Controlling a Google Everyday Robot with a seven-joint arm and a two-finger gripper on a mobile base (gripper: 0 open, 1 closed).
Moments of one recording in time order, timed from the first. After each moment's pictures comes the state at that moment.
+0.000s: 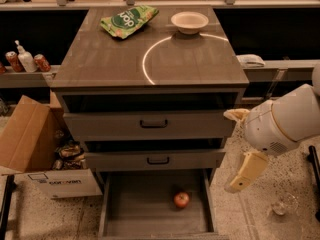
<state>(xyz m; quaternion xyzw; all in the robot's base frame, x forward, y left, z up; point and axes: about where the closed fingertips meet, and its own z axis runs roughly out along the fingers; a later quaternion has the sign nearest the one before) 0.412 -0.158 0.811 -0.61 0.74 0.13 0.24</state>
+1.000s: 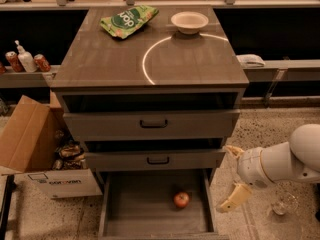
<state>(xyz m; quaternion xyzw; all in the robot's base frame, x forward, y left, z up) 0.423 -0.181 0.656 -0.55 0.76 0.18 0.28</state>
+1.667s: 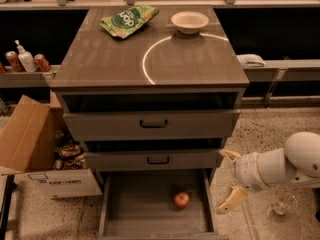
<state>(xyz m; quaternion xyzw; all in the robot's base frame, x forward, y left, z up) 0.429 -0.181 0.625 -0.56 0.75 0.20 0.29</state>
